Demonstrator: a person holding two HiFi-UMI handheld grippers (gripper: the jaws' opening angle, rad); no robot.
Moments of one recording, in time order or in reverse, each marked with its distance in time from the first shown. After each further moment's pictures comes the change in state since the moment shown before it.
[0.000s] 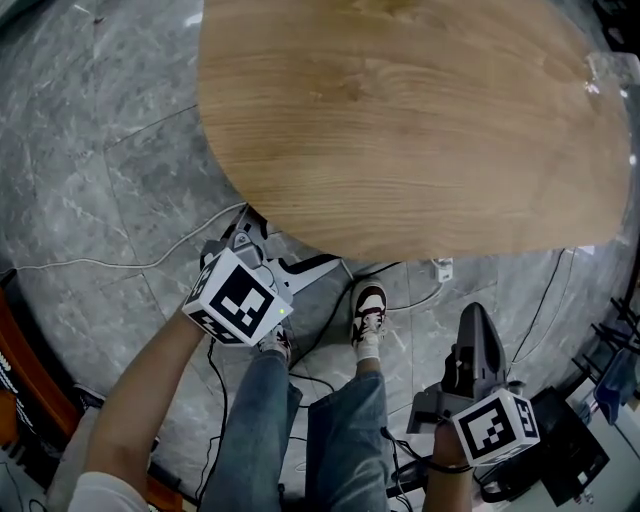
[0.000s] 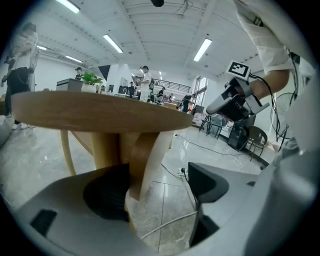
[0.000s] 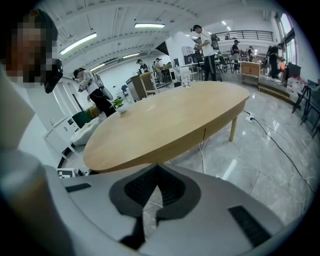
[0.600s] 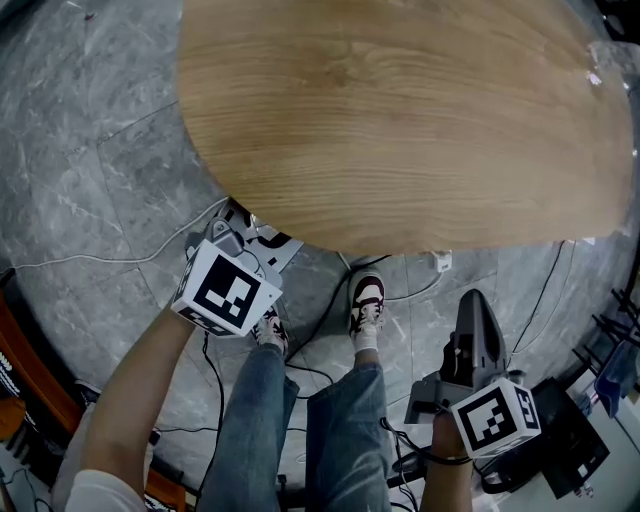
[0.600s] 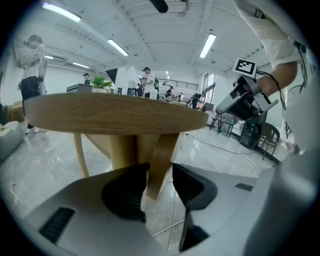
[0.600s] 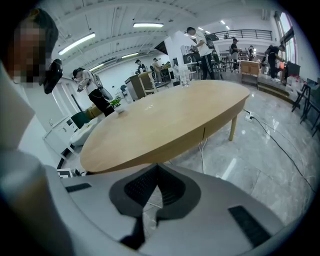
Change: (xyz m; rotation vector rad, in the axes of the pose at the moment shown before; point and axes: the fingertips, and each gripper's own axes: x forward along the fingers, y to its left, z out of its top) left arm -0.001 0.021 -0.001 0.003 0.001 0.126; right arm 0.008 -0.009 0.001 0.007 0.001 -0.003
